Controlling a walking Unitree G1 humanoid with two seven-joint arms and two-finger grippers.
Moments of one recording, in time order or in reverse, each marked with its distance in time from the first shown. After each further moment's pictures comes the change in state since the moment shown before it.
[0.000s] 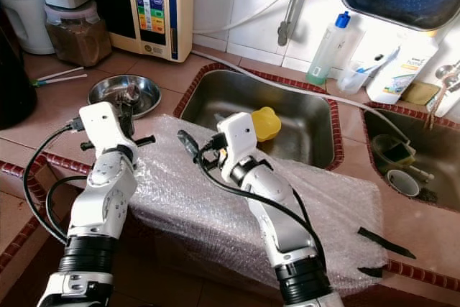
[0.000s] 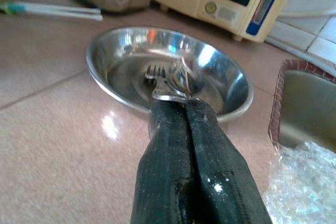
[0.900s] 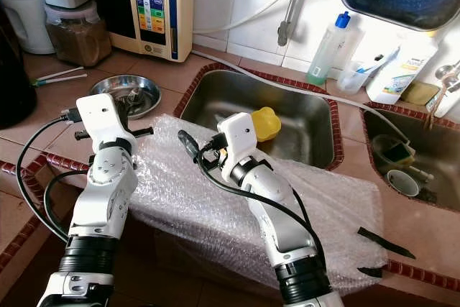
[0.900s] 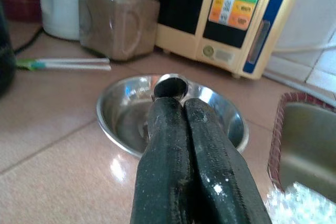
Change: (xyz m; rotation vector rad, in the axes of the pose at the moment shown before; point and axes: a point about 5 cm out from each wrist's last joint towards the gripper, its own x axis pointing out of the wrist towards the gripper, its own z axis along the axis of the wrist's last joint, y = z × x) left arm -0.004 -0.005 0.019 0.062 -0.149 0.019; right arm 0.000 0.000 -0.001 -0.001 0.001 -0.001
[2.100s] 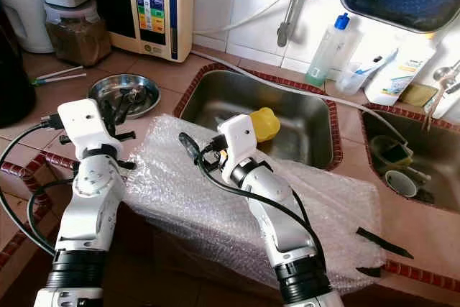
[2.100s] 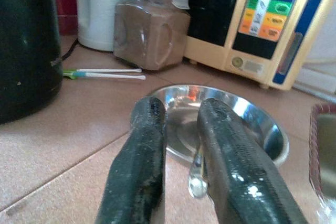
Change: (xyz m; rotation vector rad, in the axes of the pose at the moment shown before) left arm -0.004 0.028 0.002 0.021 -0.048 0.065; right arm 0.000 -0.001 -0.005 0.005 0.019 -0.001
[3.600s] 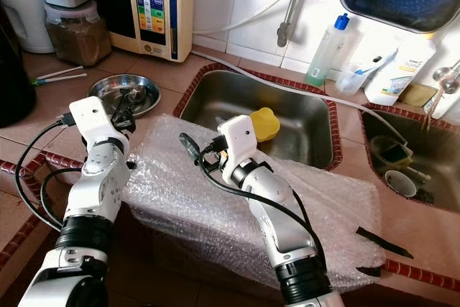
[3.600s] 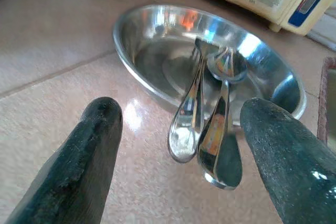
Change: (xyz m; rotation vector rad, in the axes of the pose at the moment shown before) left arm 0.030 -0.012 -0.034 -0.115 0.286 0.017; right arm -0.001 -0.001 -0.001 -0.006 0.006 -0.005
